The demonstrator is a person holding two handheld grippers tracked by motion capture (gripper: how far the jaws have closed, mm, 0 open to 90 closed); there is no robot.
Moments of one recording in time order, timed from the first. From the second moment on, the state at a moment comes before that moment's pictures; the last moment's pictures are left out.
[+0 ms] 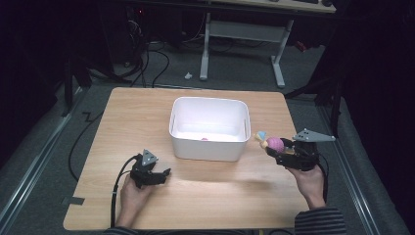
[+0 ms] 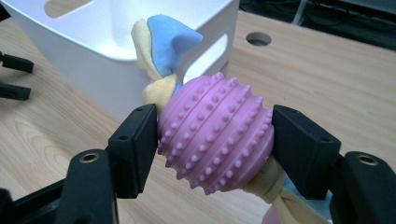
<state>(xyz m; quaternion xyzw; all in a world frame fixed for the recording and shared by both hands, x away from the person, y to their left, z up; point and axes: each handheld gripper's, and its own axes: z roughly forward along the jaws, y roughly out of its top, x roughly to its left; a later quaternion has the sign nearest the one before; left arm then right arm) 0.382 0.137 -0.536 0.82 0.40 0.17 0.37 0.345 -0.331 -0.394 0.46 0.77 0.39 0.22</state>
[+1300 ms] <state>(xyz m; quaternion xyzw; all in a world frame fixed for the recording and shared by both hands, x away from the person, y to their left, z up) 0.382 0.137 -0.536 0.82 0.40 0.17 0.37 0.398 -0.264 -0.336 0.38 0.81 0.39 0.21</state>
